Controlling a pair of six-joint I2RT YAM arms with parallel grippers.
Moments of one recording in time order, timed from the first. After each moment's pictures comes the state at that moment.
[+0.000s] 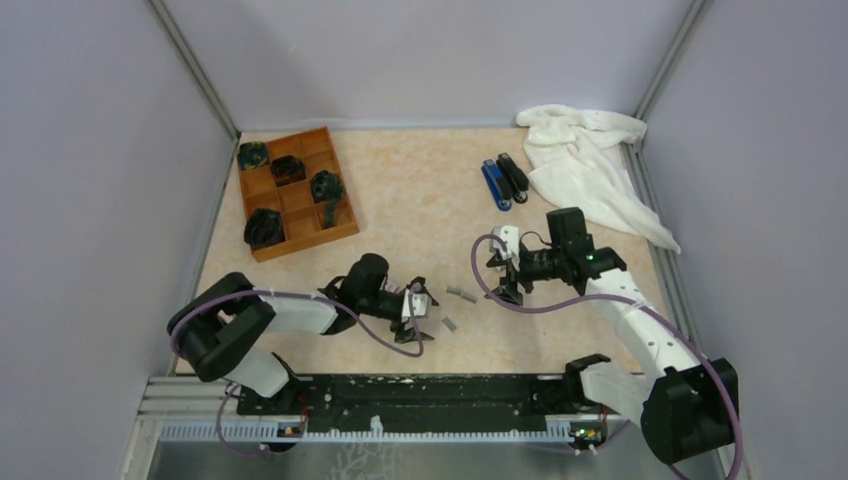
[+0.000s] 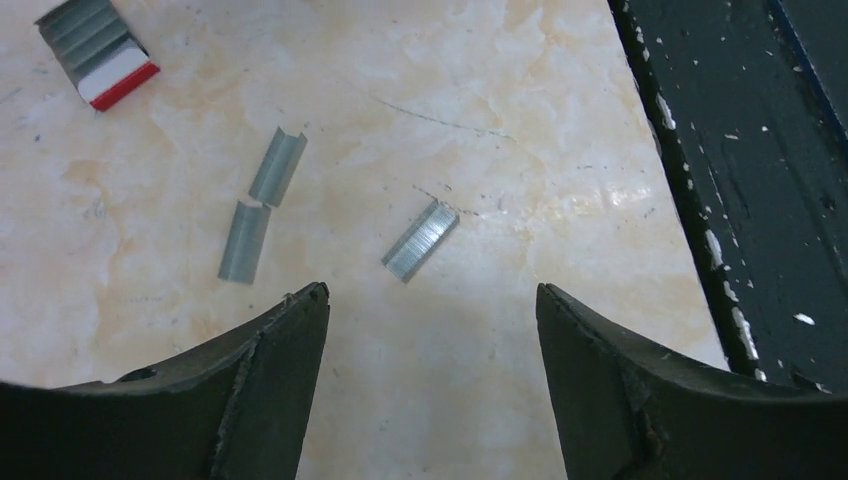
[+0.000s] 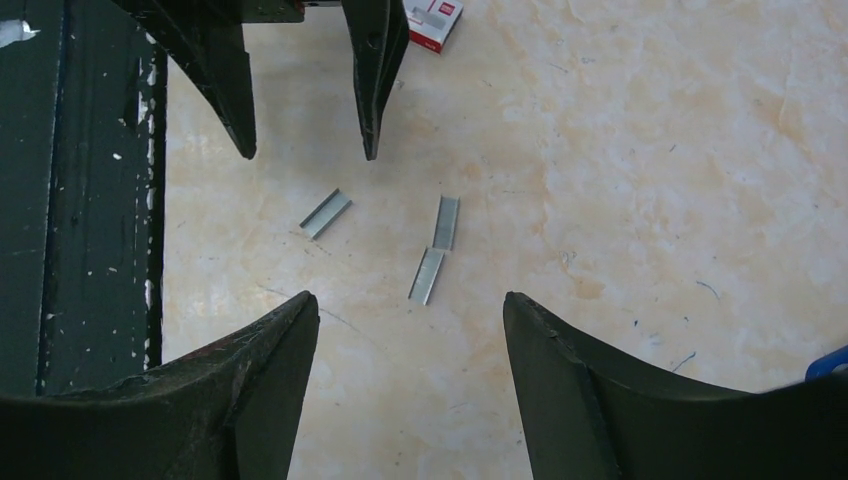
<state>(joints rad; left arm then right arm) -0.82 1.49 0.40 0.55 0.74 0.54 0.28 1.05 0.73 -0.57 -0.94 -0.89</state>
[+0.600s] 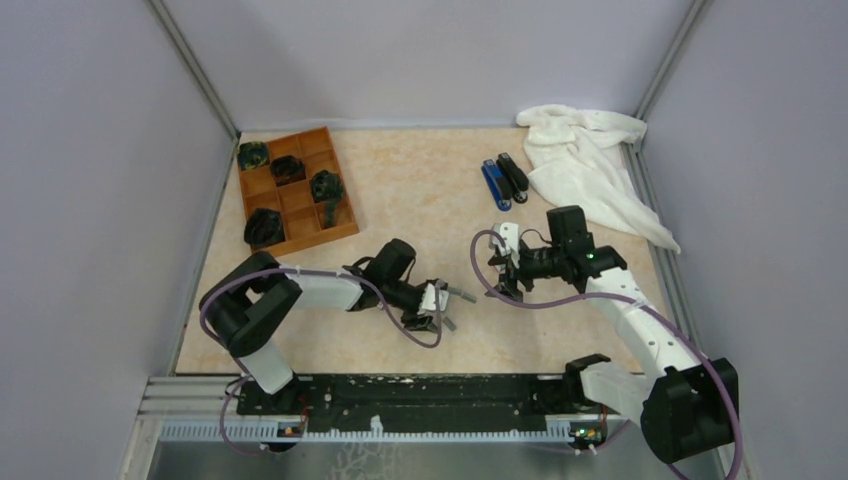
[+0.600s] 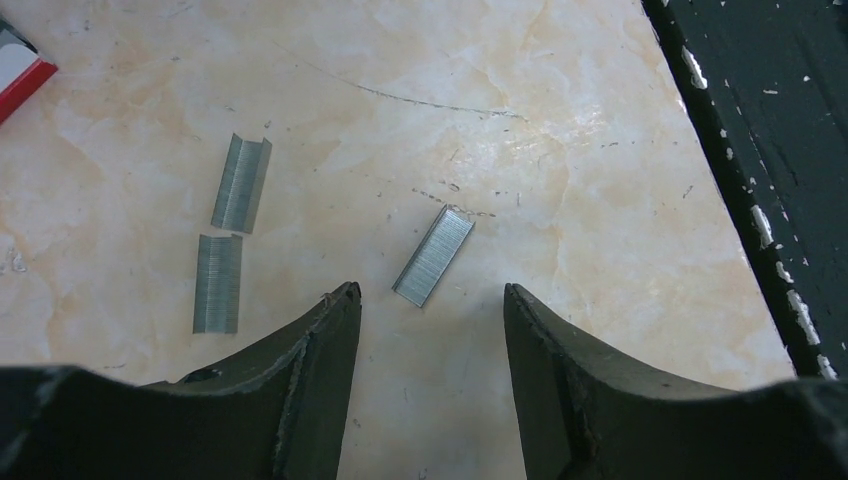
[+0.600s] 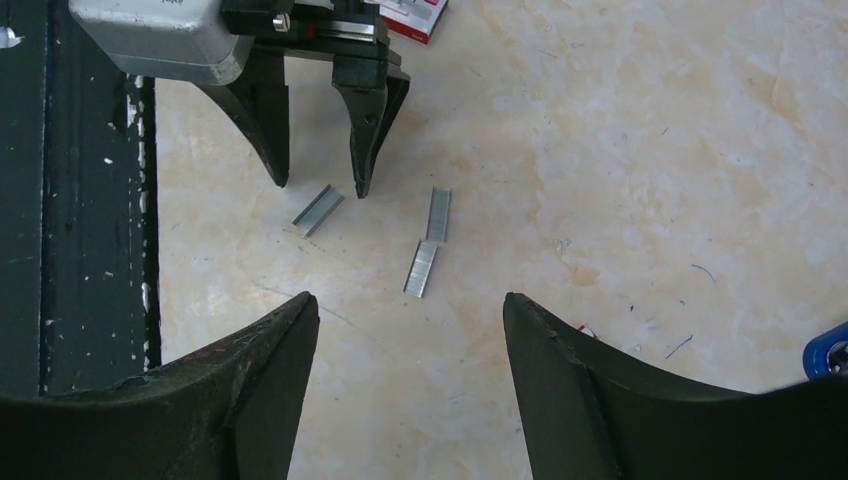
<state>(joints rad) -0.83 1.69 0.69 0.18 0.80 0.77 0.28 1.05 0.74 -0.58 -0.91 -0.85</state>
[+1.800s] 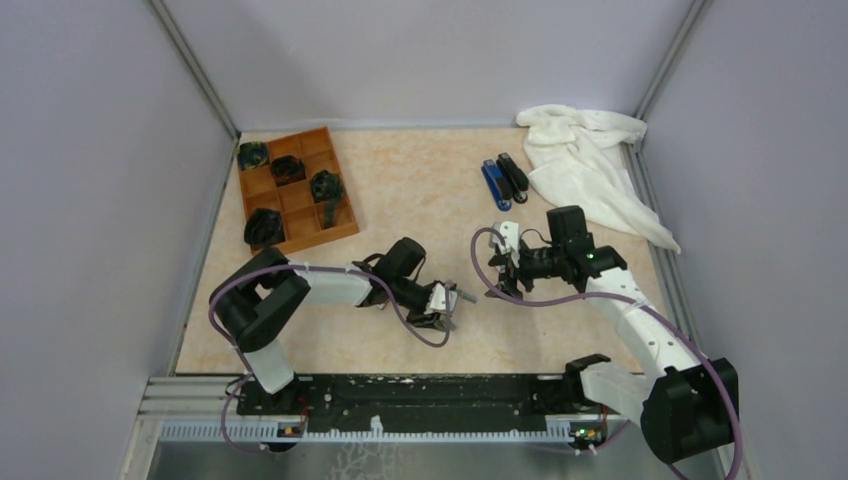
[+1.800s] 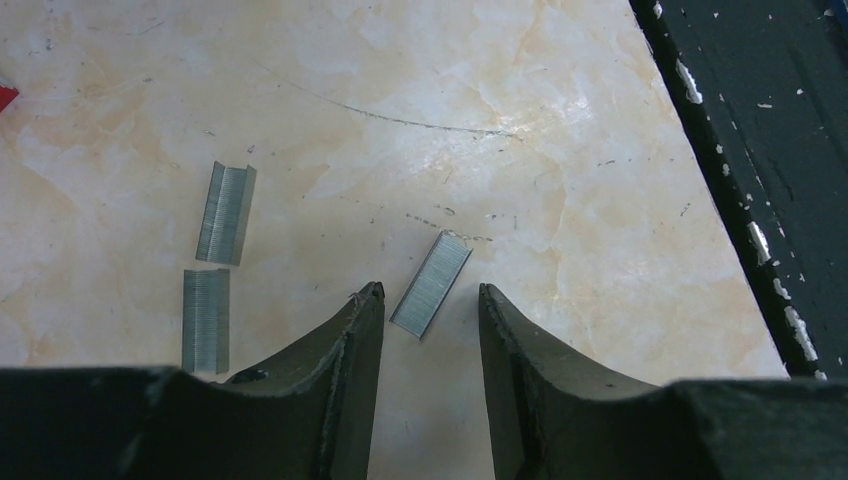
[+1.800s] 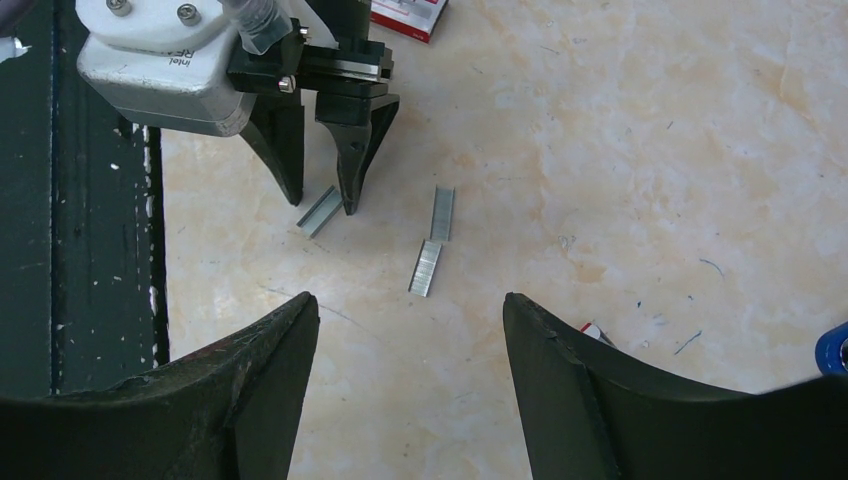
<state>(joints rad) -0.86 1.74 0.77 0.09 0.80 0.79 0.28 1.05 0.74 -0.58 -0.91 -0.83</state>
